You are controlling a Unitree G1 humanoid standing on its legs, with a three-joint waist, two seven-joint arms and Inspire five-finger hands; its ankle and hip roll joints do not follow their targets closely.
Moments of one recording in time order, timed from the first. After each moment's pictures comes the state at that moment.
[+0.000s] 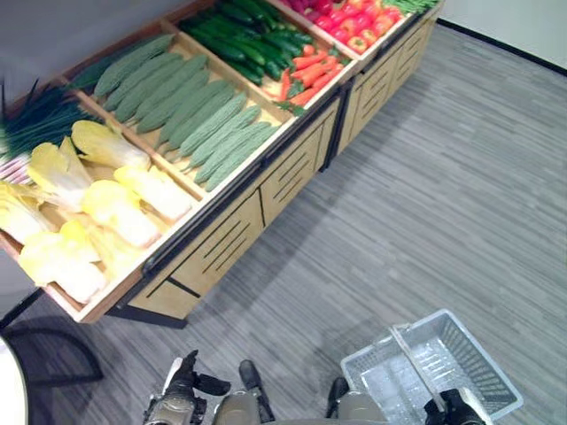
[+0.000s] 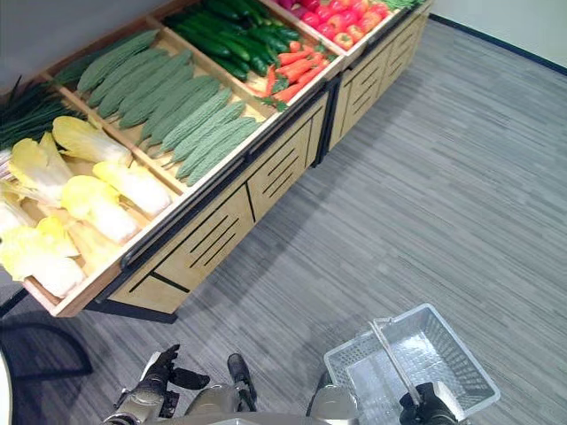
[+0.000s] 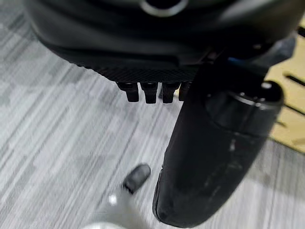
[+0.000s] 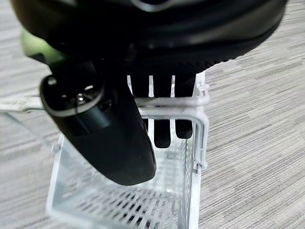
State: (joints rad) left arm -0.09 0.29 -0.20 1.25 -0.02 -0.11 0.20; right arm 0.08 -0.41 0.20 1.23 -0.18 -0.12 -0.26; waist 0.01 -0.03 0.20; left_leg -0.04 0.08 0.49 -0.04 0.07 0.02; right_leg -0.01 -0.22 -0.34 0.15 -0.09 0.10
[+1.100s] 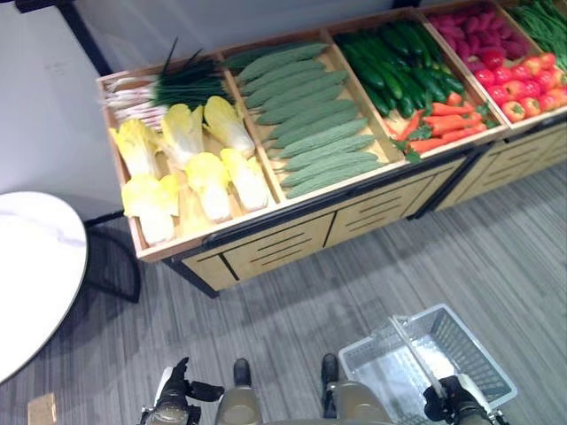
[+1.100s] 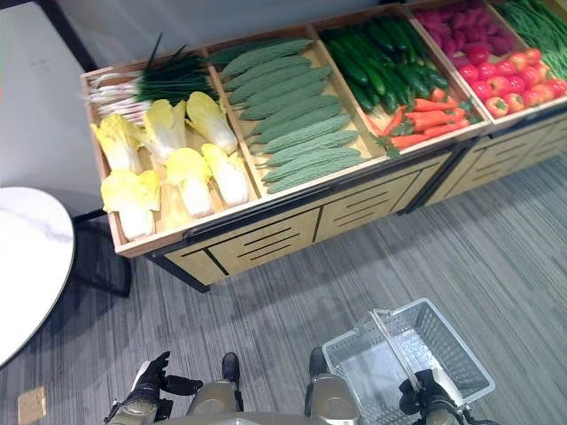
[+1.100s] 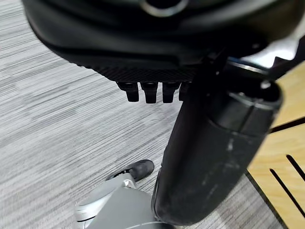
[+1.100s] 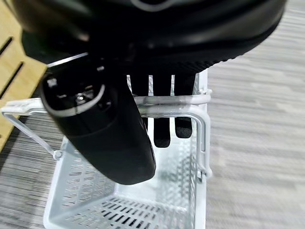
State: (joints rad) left arm -0.07 0.26 -0.20 1.26 -0.09 -0.14 0.21; right arm 0.02 -0.45 0.21 1.25 -0.15 -0.12 -0.24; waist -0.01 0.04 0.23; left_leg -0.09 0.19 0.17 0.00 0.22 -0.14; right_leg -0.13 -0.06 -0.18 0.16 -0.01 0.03
